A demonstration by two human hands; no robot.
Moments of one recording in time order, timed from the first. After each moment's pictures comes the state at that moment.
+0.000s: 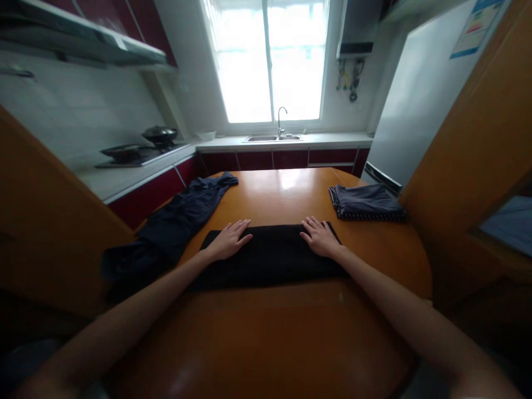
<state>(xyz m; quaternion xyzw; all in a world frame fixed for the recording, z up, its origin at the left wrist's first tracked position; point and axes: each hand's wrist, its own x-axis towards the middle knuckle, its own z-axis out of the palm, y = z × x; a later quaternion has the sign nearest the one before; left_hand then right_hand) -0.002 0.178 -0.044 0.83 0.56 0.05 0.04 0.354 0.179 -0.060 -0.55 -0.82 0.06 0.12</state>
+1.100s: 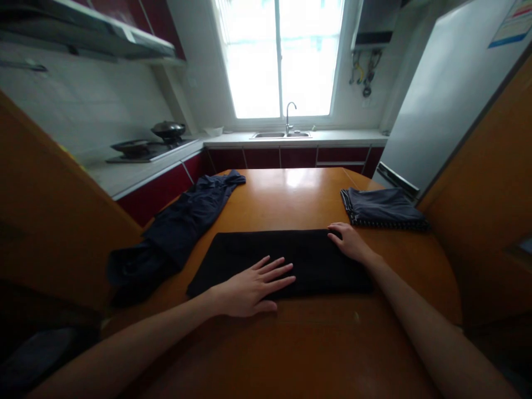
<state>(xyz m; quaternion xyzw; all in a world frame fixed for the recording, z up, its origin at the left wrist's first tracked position) 0.050 0.077 -0.012 0.96 0.24 0.02 0.15 0.414 0.204 -0.068 -0.51 -0.80 0.13 0.29</state>
